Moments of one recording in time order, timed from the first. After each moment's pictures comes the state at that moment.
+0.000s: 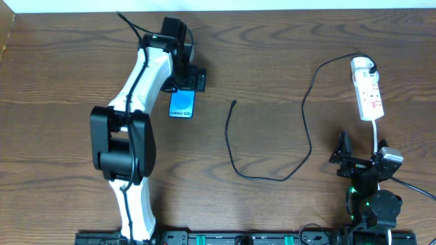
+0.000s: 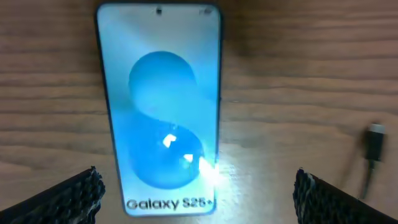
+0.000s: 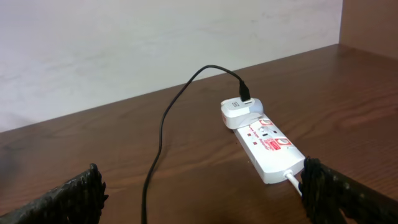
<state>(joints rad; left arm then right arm) -0.18 2.13 1.75 -1.03 0.09 -0.09 -0.09 0.01 0.01 -0.07 0.05 0.22</state>
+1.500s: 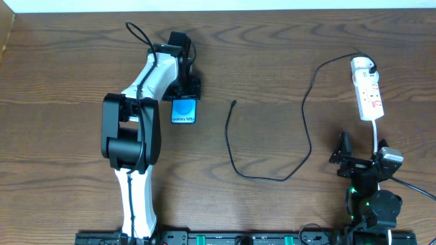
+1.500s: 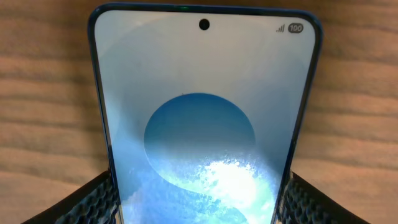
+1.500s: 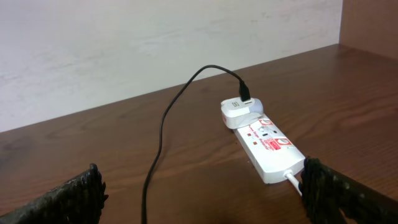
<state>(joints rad) -0.18 2.23 1.71 -0.97 0.04 -0.18 -0.09 0.01 0.01 -0.07 0.05 0.22</state>
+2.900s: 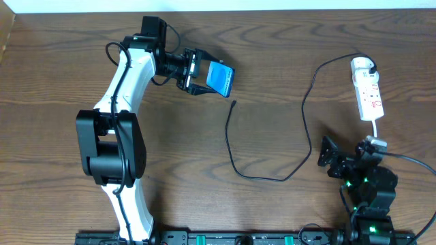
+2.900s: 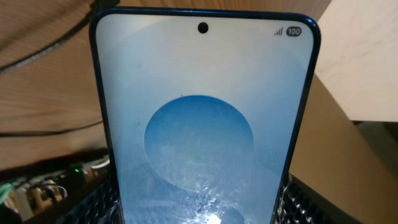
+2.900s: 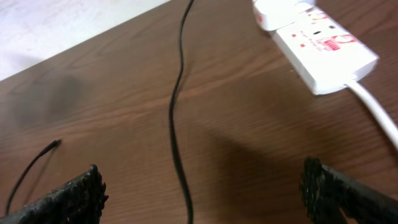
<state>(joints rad) -0.09 2.08 1.71 -0.95 1.07 -1.19 -0.09 0.41 0.11 -0.12 -0.14 0.33</state>
